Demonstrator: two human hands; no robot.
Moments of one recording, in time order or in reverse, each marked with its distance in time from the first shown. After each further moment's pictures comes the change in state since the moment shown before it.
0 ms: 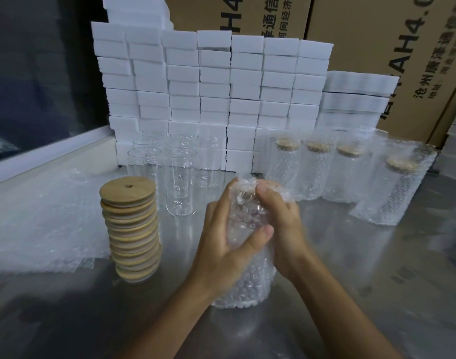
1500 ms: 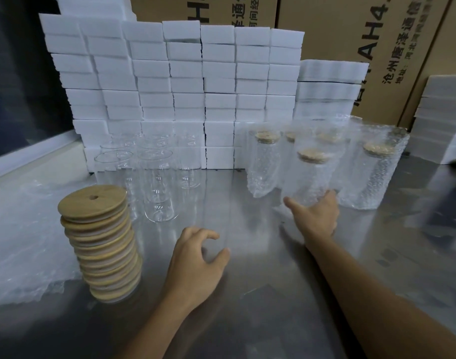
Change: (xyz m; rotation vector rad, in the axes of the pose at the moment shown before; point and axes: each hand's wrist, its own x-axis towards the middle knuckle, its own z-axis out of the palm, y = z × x) left_hand -0.003 -0.054 -0.015 0.505 -0.017 -0.223; right_hand 0.061 0.040 -0.131 -0.932 0.870 0.077
